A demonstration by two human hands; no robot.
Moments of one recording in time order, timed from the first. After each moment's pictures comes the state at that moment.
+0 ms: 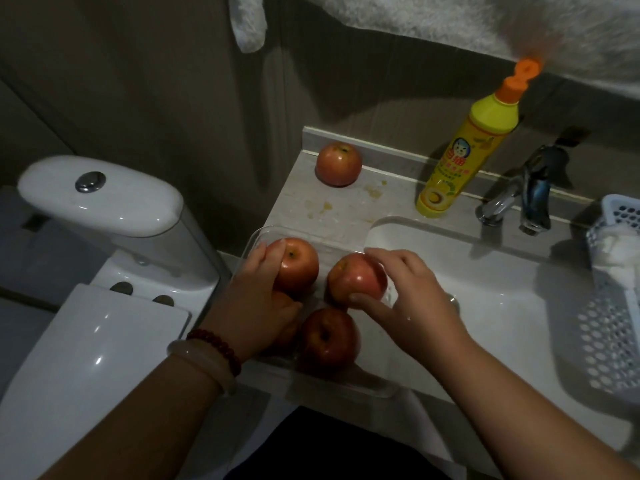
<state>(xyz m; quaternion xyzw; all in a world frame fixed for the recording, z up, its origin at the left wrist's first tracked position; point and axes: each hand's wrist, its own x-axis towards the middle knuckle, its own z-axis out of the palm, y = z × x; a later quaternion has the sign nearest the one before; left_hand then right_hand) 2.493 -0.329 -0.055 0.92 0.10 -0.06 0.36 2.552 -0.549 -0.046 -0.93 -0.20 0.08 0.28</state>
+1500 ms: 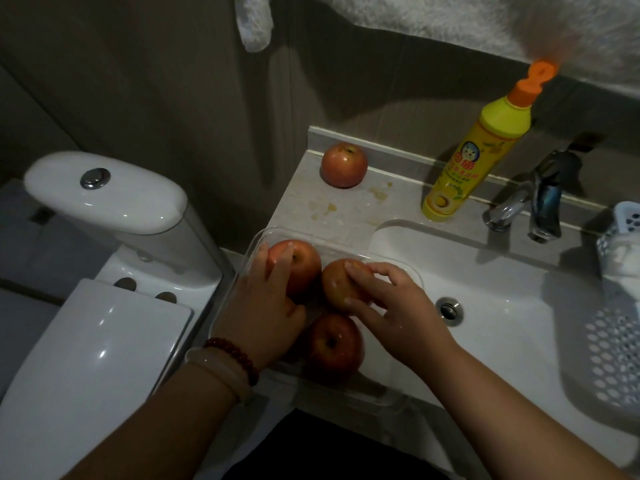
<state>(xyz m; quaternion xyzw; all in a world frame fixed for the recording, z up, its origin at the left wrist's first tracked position) 2.494 -0.335 -0.075 0.94 0.10 -0.01 0.32 2.557 -0.546 -0.082 -0.90 -0.27 0.10 0.34</state>
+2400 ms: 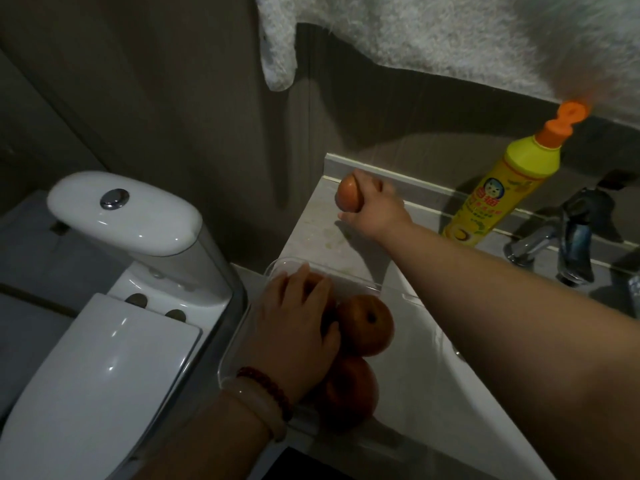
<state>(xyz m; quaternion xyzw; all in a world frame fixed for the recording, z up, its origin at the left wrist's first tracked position) 2.511 -0.344 -0.071 0.98 0.07 -0.02 0.19 2.724 -0.437 -0.052 -0.95 -0.12 0.15 0.24</state>
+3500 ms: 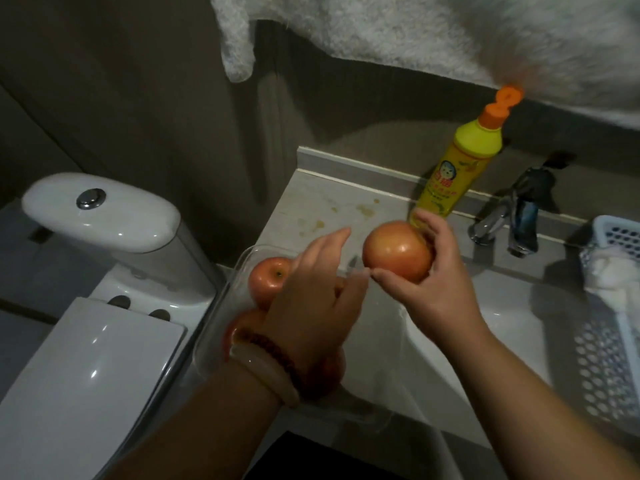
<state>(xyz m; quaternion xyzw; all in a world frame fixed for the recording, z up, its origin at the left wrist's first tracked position) 2.523 -0.409 -0.011 0.89 0.05 0.04 0.45 2.584 -0.565 -0.012 -0.85 -0.11 0.02 0.52</state>
